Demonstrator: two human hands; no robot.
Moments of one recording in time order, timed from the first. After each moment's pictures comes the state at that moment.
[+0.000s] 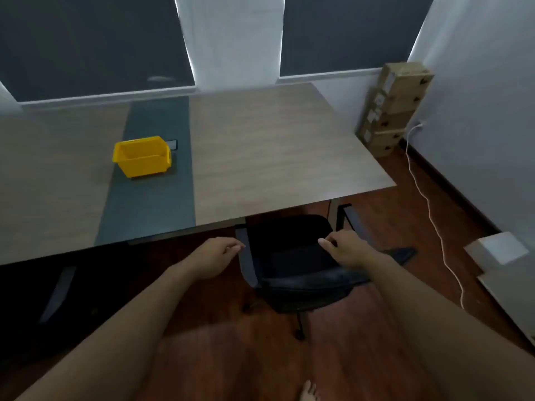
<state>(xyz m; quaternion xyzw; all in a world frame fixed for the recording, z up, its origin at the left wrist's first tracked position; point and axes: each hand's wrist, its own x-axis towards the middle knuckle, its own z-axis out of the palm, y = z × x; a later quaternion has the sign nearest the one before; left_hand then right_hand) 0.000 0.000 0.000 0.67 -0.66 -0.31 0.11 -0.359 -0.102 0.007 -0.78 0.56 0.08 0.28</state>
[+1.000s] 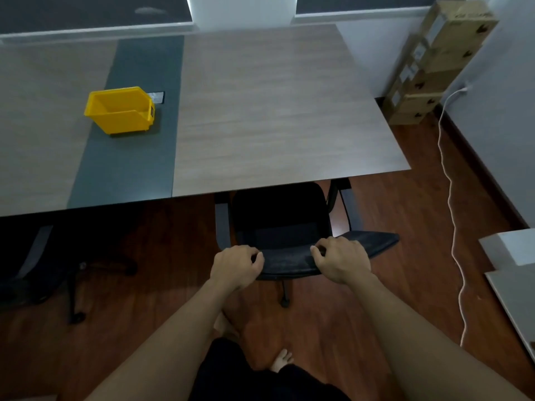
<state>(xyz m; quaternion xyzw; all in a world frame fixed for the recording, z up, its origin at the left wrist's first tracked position) -0.159 -0.061 -0.118 0.77 -0.61 -0.19 0.04 -0.425 -0.169 -0.098 -0.83 0.53 0.07 0.12</state>
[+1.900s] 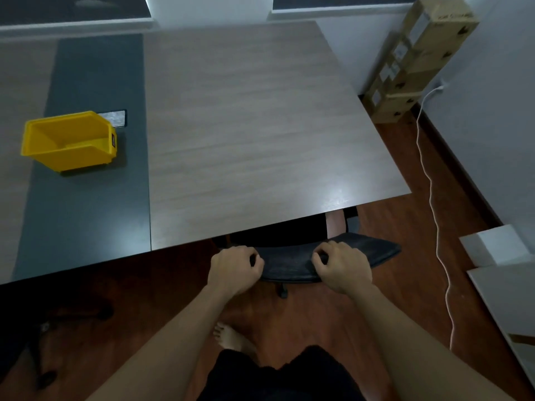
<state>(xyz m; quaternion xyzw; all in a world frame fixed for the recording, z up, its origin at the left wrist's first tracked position) -0.067 -0.242 -0.116 0.75 -0.64 -0.18 0.05 -0.346 -0.308 -0.106 -0.79 0.60 0.03 0.11</state>
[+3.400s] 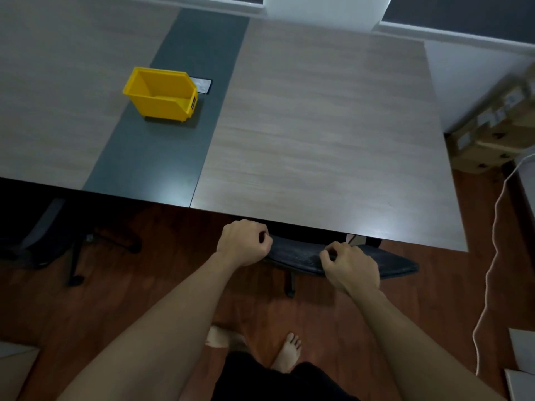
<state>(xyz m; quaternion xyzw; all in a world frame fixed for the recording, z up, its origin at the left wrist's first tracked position) -0.050 -0.236 -0.103 0.82 -0.53 -0.18 0.09 -0.308 -0.343 -0.091 -0.82 0.54 0.09 0.16</state>
